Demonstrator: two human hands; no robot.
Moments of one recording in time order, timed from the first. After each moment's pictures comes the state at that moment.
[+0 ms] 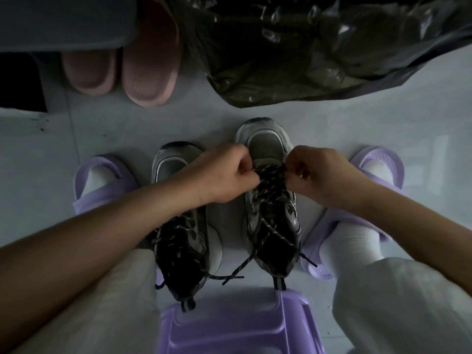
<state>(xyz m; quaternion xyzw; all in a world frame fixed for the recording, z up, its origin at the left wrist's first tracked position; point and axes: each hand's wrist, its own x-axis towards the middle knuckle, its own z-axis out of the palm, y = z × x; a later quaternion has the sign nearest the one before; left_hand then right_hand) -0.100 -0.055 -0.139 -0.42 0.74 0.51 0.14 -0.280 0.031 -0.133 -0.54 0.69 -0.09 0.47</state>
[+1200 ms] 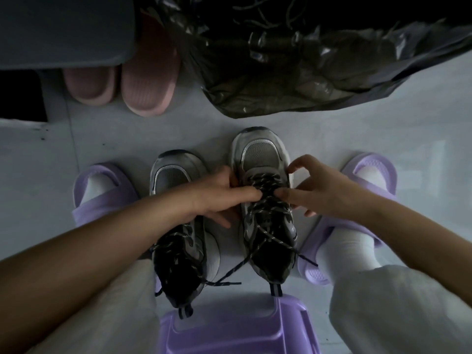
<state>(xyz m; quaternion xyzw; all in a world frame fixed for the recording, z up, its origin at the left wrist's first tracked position) -0.092 -0.042 -0.146 -0.51 0.42 0.72 0.23 -0.287 0.040 -0.125 -0.31 0.70 -0.03 0.64</state>
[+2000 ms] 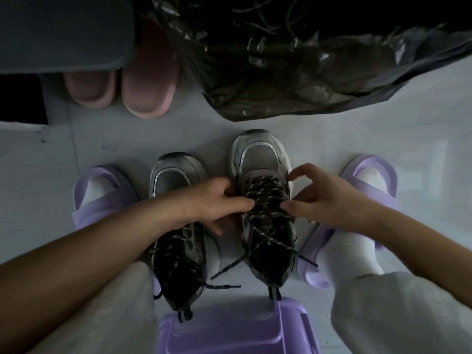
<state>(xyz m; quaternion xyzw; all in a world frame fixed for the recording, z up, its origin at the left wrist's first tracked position) -0.088 -0.043 -0.138 -0.49 0.45 0.69 0.27 -0.293 0.051 -0.124 -0.36 0.68 -0.04 0.64</state>
